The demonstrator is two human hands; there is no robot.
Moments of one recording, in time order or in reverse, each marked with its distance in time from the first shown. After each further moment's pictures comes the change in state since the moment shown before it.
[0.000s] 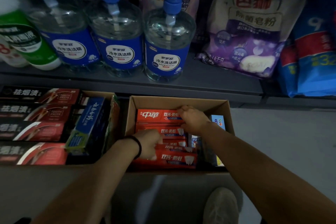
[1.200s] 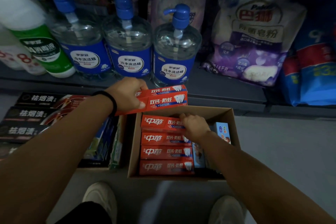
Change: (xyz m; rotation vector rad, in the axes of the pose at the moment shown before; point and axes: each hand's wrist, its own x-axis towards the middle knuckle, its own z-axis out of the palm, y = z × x) left_hand -0.066 -0.012 -0.133 -0.060 0.504 -0.051; right_hand 0.004 -0.018 0.003 -0.032 0.098 0.034
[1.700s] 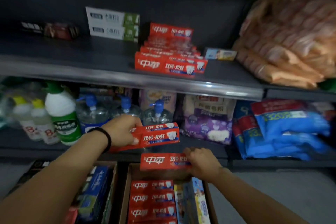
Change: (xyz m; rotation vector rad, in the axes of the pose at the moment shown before) left_hand -0.084 0.080 -0.112 0.120 0.150 0.108; right_hand -0.125 0.009 -0.170 -0.180 0.245 -0.018
